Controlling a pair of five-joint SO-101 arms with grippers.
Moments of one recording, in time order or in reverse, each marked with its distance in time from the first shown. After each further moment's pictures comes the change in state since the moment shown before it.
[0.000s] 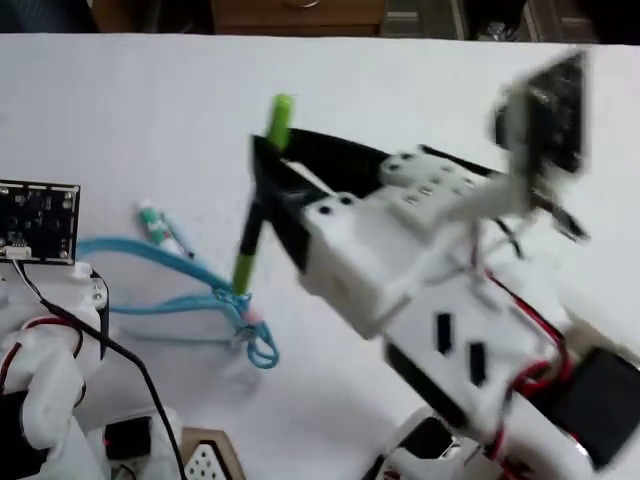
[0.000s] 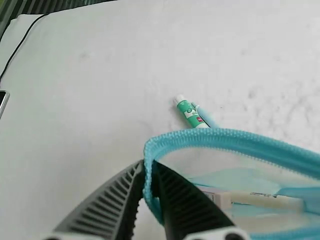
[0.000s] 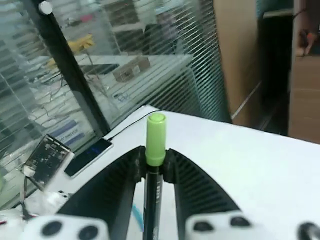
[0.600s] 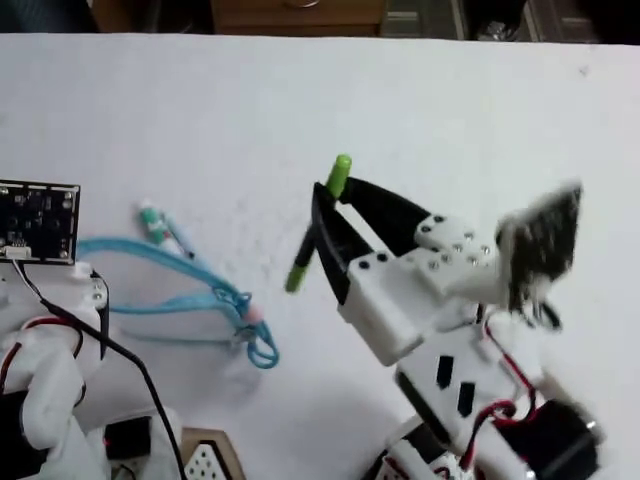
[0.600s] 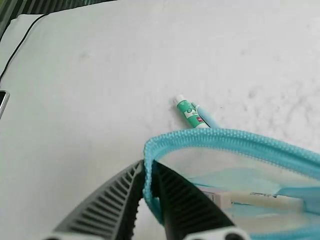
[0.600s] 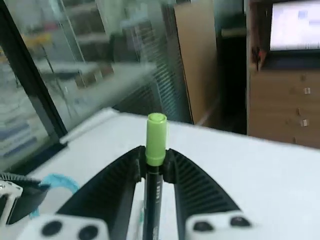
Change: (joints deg) left arm 0.0 0.0 0.0 0.0 0.0; right arm 6.7 -43.0 70.3 -35.1 4.6
